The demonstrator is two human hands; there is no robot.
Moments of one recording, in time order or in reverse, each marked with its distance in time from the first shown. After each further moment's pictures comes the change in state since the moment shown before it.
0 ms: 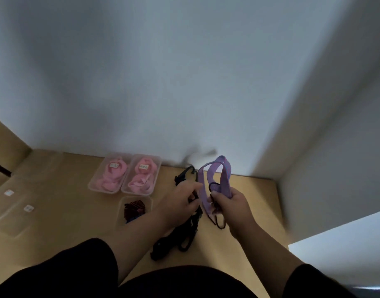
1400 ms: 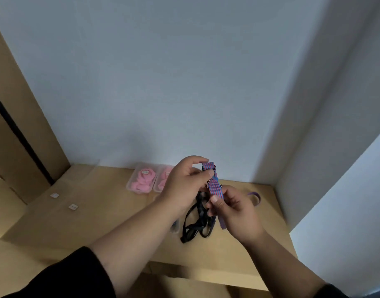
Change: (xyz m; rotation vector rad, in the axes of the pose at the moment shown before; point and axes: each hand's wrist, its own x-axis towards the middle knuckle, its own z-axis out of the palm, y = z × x) left_hand -0.140 0.108 -0.125 -0.926 0.308 -0.087; right_hand -0.198 -0.039 0.078 -0.130 -0.219 -0.600
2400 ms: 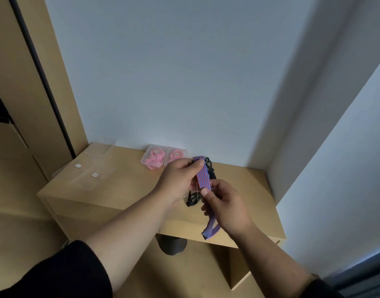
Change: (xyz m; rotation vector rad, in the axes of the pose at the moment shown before) left_hand -0.141 0.019 -0.032 -0.030 0.056 -0.107; right_hand -0.127 -0.060 0.070 -0.104 0.050 0.154
